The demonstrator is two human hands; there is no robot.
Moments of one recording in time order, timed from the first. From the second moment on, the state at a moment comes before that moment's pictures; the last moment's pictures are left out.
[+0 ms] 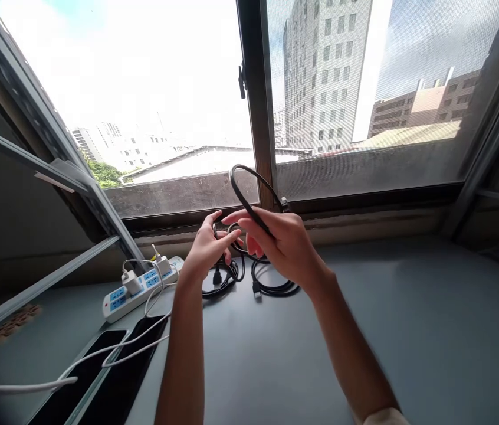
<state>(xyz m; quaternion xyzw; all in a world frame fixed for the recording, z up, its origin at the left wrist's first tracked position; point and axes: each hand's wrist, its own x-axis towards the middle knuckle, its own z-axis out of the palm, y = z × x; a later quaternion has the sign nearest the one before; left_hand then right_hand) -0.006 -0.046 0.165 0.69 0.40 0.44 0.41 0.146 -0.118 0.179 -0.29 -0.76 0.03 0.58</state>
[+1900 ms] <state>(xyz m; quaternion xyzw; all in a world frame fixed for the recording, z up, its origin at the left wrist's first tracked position) -0.009 -0.063 0.189 0.62 0.32 0.62 0.37 0.141 -0.080 0.167 -0.45 -0.66 0.14 0.59</state>
